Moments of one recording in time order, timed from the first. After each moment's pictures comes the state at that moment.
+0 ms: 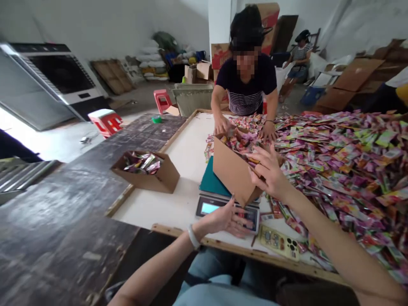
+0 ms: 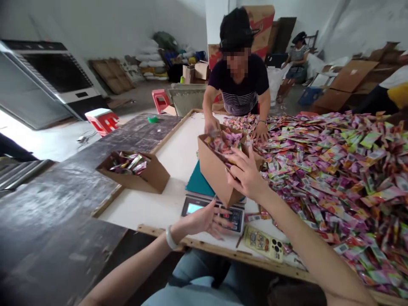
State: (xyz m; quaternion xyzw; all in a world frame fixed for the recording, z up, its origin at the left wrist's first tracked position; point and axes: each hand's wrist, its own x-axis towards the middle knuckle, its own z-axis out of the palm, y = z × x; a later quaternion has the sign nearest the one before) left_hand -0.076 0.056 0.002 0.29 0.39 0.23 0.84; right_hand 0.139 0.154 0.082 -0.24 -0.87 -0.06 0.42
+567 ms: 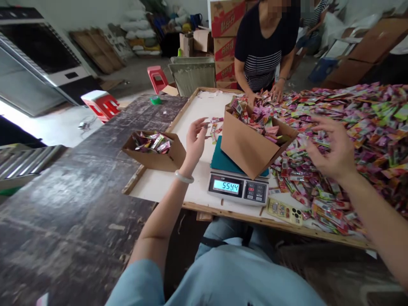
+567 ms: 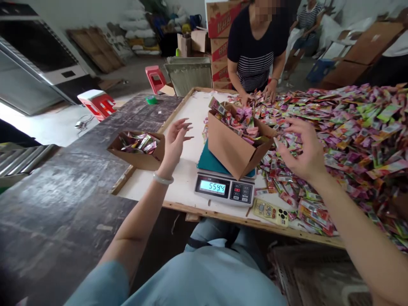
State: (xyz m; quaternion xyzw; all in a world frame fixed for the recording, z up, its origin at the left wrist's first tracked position) left_hand -0.180 0.146 0.075 0.54 0.47 0.64 0.28; right_hand 0.209 0.124 0.102 -0.37 -0.78 -0.05 0.50
